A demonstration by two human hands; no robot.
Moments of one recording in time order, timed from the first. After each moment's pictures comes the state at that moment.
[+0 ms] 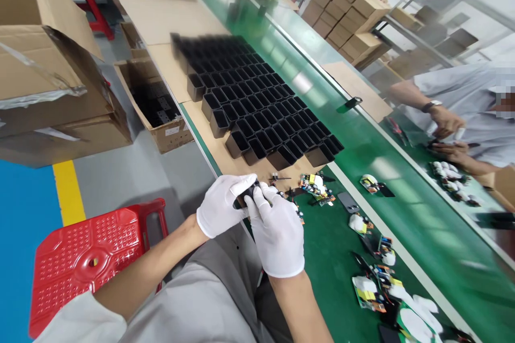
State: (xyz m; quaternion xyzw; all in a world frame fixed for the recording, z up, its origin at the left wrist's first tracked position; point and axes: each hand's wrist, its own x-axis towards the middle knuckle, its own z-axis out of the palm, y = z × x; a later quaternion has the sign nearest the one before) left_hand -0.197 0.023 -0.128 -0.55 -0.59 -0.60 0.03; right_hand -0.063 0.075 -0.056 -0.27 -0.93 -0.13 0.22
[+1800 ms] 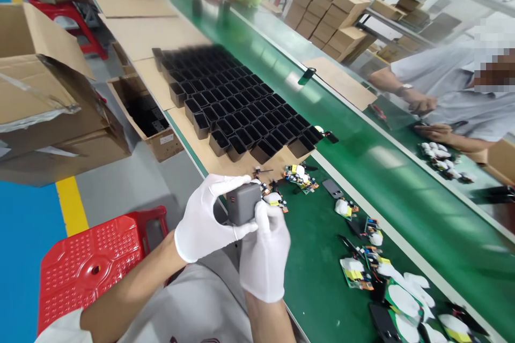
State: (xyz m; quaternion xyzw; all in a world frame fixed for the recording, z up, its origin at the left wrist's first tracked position) left_hand -0.183 -0.013 -0.053 -0.54 -0.56 -0.62 -0.08; right_hand -0.055 0.016 -0.053 -0.45 -0.66 0.40 0.46
